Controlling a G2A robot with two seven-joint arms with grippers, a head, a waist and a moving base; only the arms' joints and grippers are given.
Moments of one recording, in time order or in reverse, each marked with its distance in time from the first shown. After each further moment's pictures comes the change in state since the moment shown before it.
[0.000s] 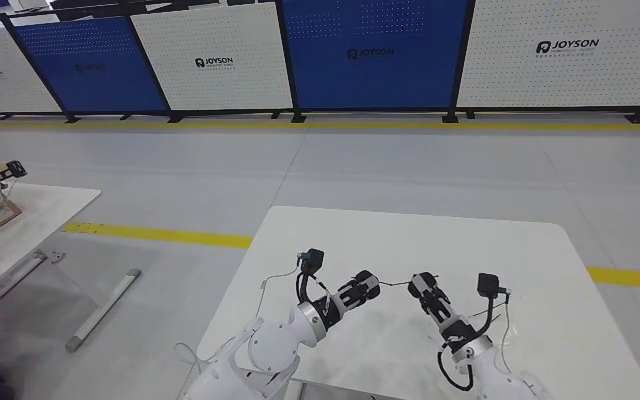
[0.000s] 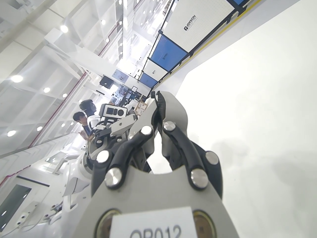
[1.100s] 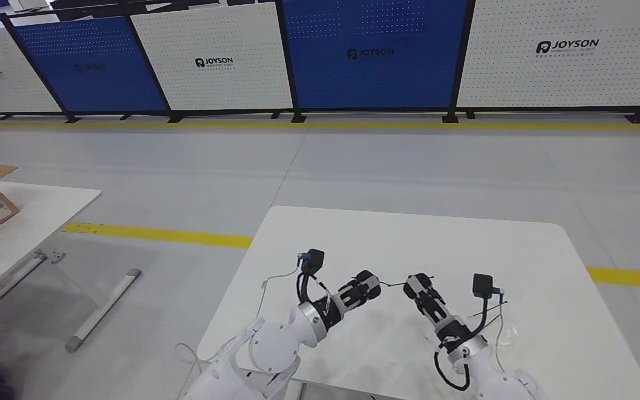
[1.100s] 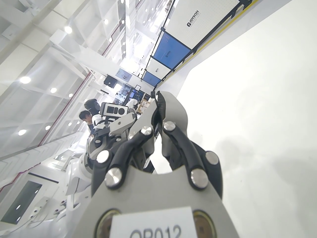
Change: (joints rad) left arm -0.002 -0.001 0.006 0.005 0.000 -0.009 0.007; right arm 0.004 -0.023 -0.002 0.031 0.021 -0.028 0.023
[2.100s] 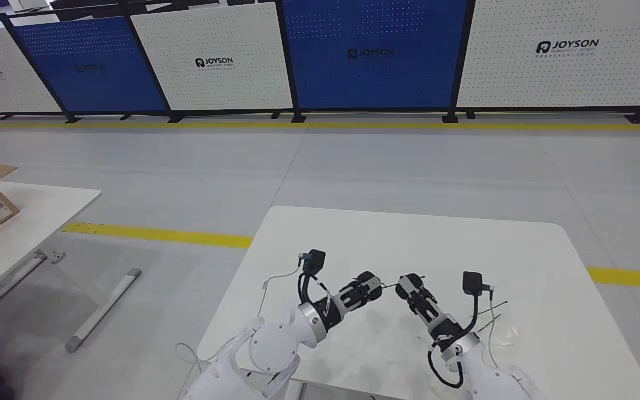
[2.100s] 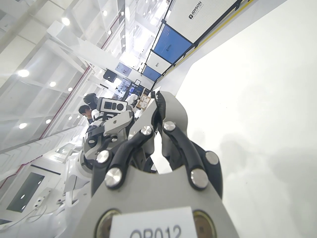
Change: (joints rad) left arm 0.001 0.001 -0.004 0.008 -0.014 -0.025 -0.018; right arm 0.018 -0.034 -0.005 0.029 -0.014 -0.023 0.056
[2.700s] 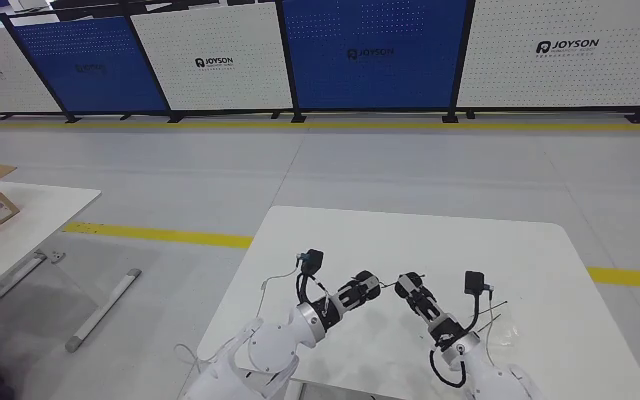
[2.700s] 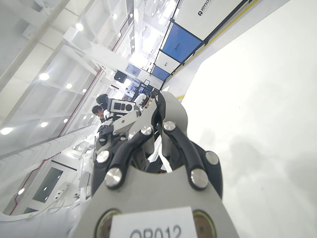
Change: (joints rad) left arm 0.005 0.000 -0.004 -0.001 -0.003 0.000 0.014; right arm -0.005 -0.015 0.022 0.021 0.056 -0.060 0.020
